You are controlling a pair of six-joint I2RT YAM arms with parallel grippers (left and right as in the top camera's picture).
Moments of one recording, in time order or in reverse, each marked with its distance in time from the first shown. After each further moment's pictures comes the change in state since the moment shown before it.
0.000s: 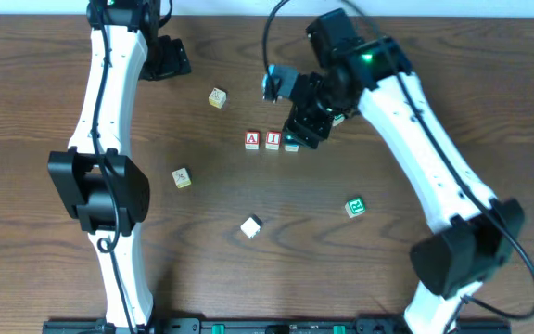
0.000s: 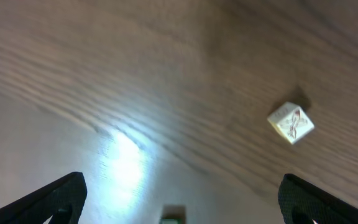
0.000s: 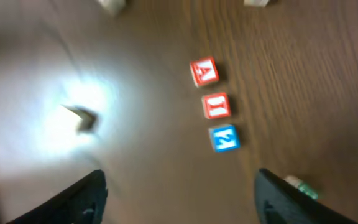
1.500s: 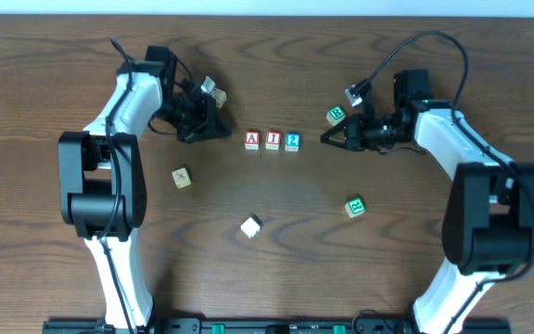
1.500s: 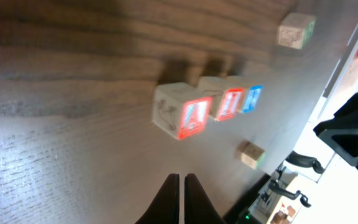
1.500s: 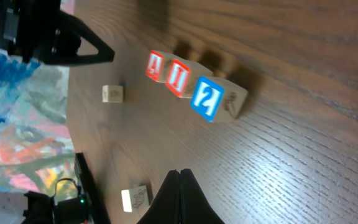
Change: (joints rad) left arm 0.008 -0.043 -0.661 0.405 0.935 0.251; right arm -0.391 0.073 -0.663 0.667 -0.584 0.651
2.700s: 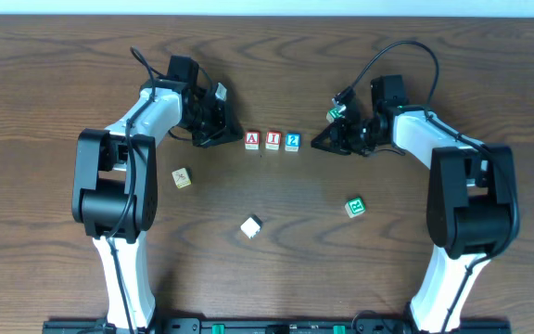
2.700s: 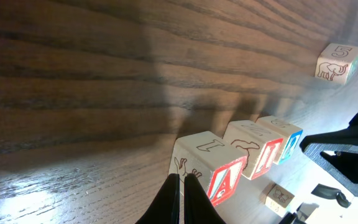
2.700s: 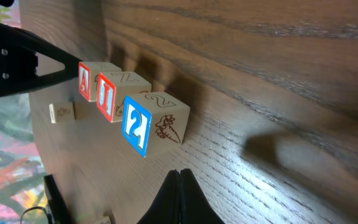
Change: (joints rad) left arm -0.079 0.000 -0.113 0.283 -0.108 -0.186; right arm 0.071 0.104 -0.003 0.151 0.144 0.148
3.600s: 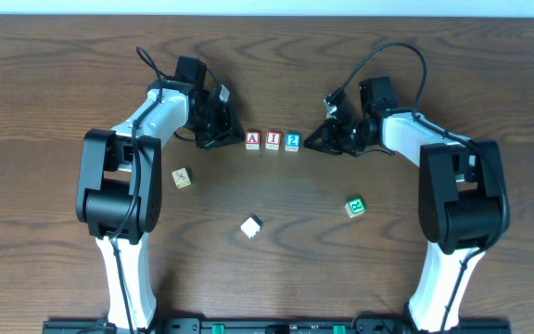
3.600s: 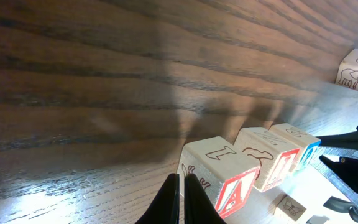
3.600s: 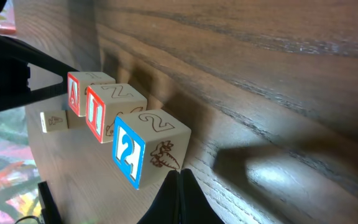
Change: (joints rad) left arm -0.031 0.000 0.000 0.003 -0.069 -0.048; right arm 0.040 0.038 0.000 0.087 0.016 0.060
